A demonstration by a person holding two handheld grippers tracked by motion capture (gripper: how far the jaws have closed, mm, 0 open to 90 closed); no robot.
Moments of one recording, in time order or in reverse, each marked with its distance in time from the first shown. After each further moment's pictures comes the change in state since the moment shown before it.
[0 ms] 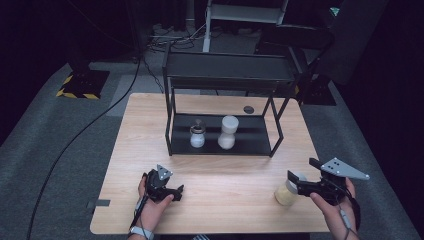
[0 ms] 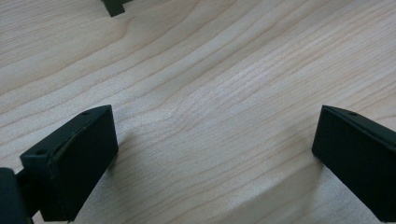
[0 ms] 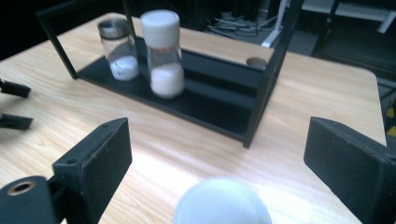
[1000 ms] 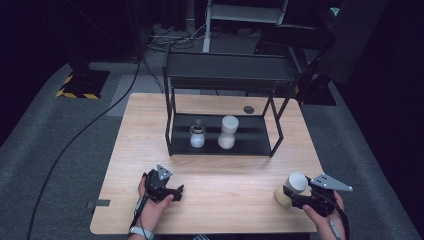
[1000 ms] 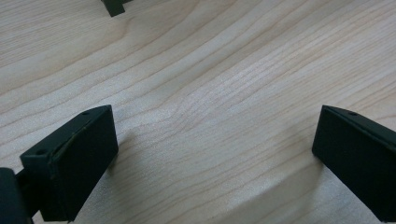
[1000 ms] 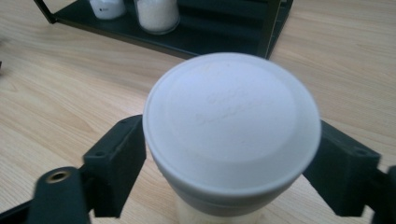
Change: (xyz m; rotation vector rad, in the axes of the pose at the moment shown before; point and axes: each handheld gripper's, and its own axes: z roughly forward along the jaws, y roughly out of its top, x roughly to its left) left arm 0.000 0.000 0.000 -0.001 0.001 0.000; right arm -0.003 -0.044 0.025 0.124 0.007 0.036
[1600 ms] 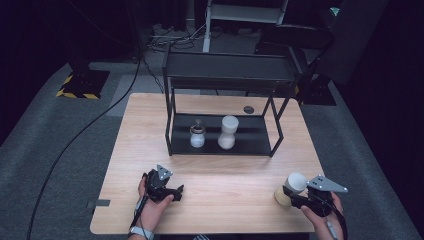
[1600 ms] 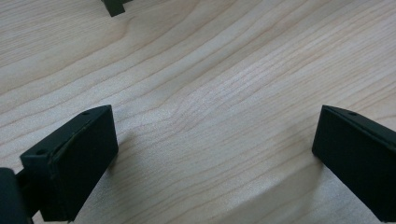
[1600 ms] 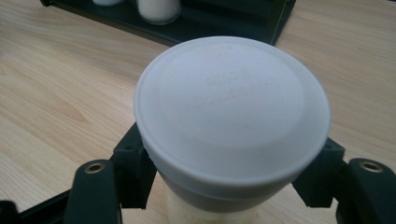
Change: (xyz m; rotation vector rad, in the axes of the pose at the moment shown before) left arm 0.000 0.000 0.000 0.000 0.000 0.000; right arm 0.004 0.001 0.003 0.013 -0.012 -0.056
